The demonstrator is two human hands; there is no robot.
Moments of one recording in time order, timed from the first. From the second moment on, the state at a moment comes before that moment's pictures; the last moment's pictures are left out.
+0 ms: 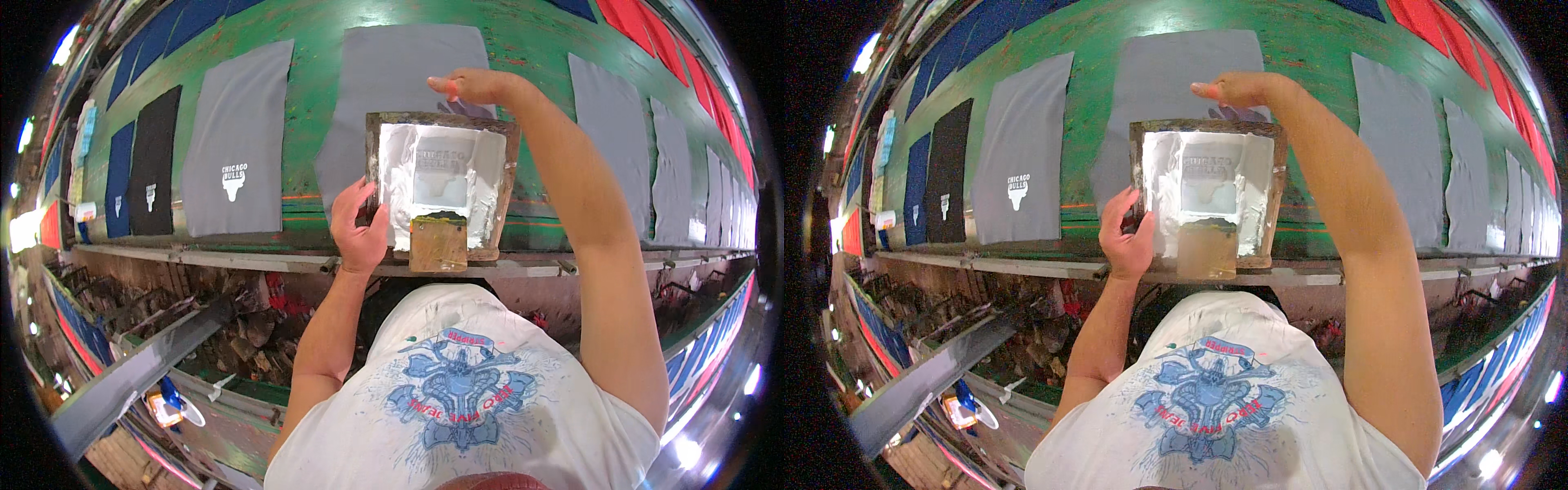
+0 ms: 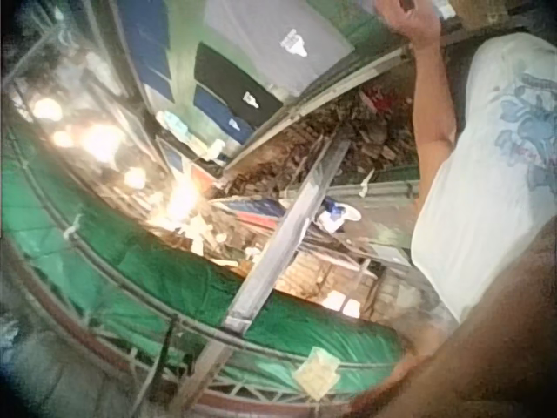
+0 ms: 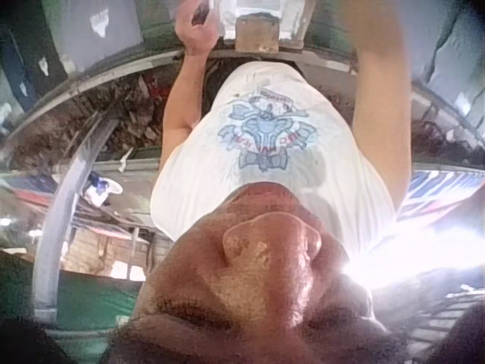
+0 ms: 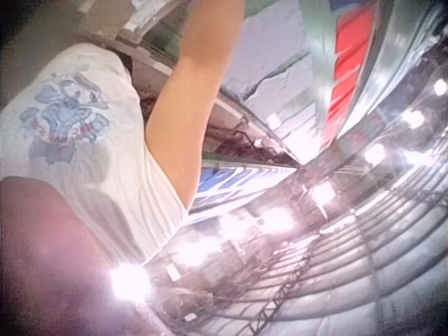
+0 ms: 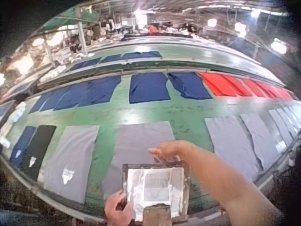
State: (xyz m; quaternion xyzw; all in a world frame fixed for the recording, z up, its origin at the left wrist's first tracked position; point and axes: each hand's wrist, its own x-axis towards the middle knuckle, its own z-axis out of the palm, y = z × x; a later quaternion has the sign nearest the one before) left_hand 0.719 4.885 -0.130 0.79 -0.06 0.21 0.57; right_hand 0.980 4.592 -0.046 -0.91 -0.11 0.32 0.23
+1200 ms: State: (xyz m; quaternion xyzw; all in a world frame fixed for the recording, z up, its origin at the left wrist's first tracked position) left_hand 0.750 4.910 -0.139 0.74 -0.02 0.22 0.64; right_hand 0.642 4.603 -0.069 -0.80 0.04 -0.10 0.59
